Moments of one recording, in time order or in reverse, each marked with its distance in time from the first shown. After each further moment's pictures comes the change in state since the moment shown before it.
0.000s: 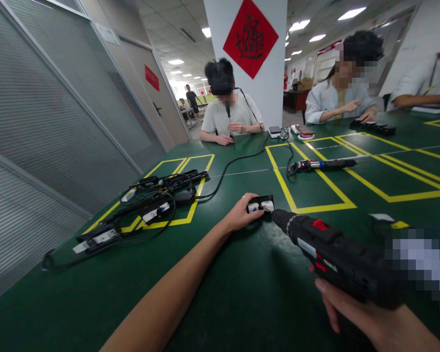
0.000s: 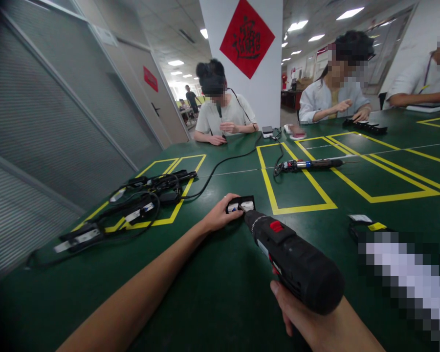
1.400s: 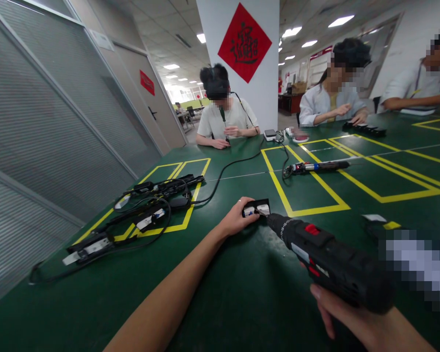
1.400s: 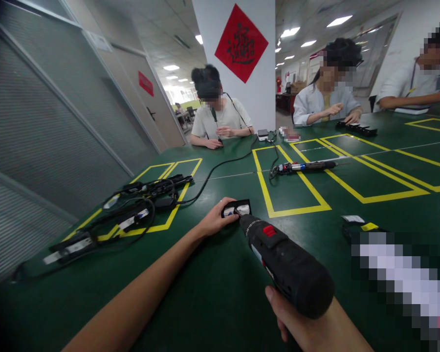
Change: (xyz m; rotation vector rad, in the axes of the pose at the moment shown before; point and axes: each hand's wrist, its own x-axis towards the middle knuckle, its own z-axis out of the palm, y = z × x) left_hand 0.000 0.003 -0.003 -0.024 -0.013 -0.019; right_hand -0.004 -0.005 -0.009 -0.033 -0.072 0.002
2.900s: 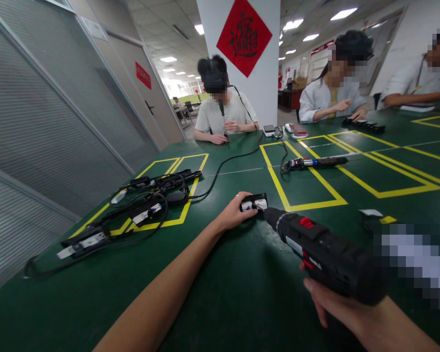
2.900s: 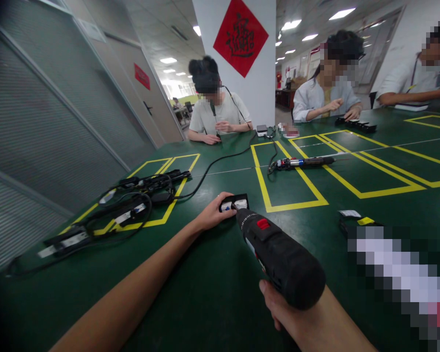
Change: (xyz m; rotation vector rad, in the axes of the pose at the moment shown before) left_hand 0.002 -0.005 0.003 -0.016 -0.009 -0.027; right_hand 0.010 0.015 0.017 0.117 0.148 -0.007
